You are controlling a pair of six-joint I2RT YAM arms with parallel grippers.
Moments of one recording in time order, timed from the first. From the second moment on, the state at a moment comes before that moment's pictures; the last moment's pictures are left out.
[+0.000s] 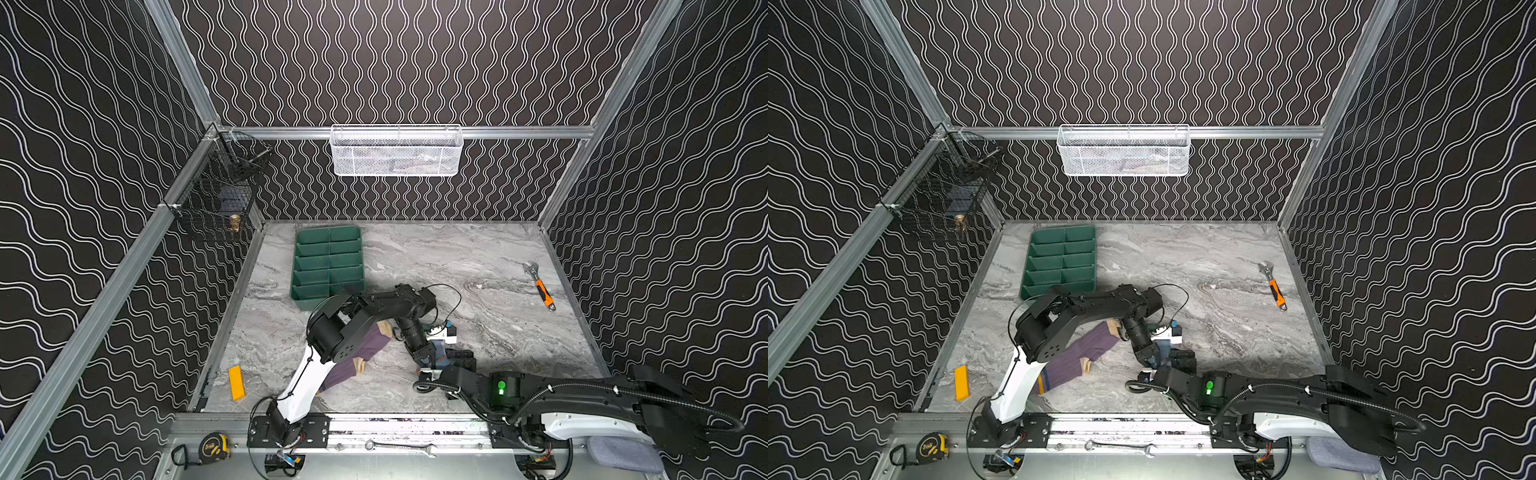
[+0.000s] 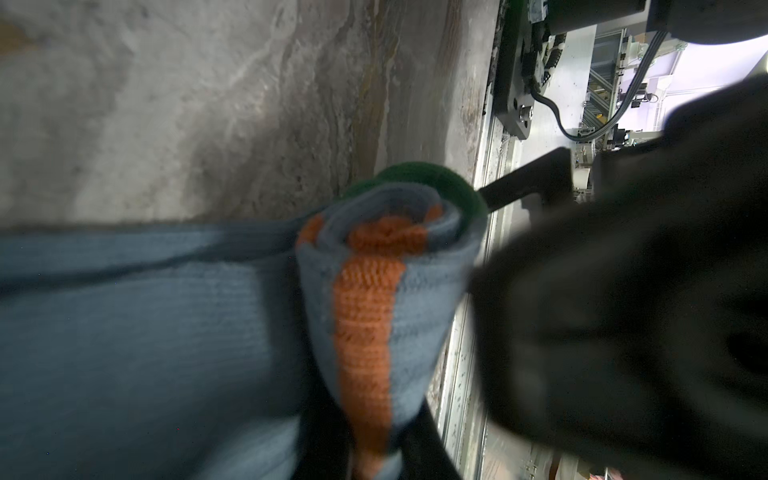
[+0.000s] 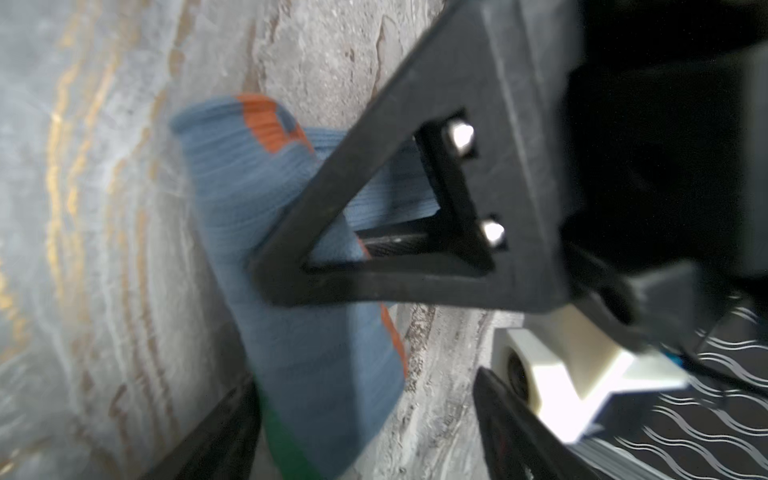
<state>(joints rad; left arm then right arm) -0.87 2.26 1.53 -1.00 0.83 0.44 1.28 1.11 0.38 -0.32 0.58 -0.54</state>
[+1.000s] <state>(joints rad) -0.87 1.87 1.33 -0.77 0.38 0.43 1.27 1.30 0.51 -0.42 0.40 -0.45</state>
